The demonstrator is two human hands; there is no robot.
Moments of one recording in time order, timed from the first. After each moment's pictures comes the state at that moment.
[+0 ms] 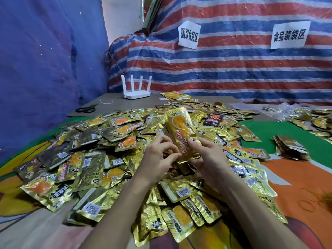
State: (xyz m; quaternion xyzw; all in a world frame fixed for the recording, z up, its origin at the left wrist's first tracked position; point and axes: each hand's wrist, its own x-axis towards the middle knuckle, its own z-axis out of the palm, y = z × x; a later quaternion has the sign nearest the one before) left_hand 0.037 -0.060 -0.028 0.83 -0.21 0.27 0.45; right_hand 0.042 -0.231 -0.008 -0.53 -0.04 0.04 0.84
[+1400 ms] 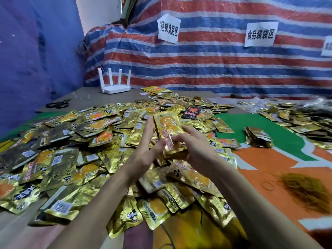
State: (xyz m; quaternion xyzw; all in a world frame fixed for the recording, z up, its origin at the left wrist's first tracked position) left_hand 0.029 -0.080 -0.028 0.74 -0.24 0.04 0.62; right_hand 0.022 -0.249 0.017 -0.65 -0.02 0.05 0.76
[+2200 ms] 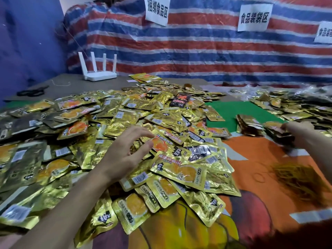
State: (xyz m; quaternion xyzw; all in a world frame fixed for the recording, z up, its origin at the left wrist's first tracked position) left_hand 0.037 -0.085 -0.044 0.85 -0.26 0.15 0.43; right_hand 0.109 -0.603 -0.005 -0.70 0.44 -0.21 0.52
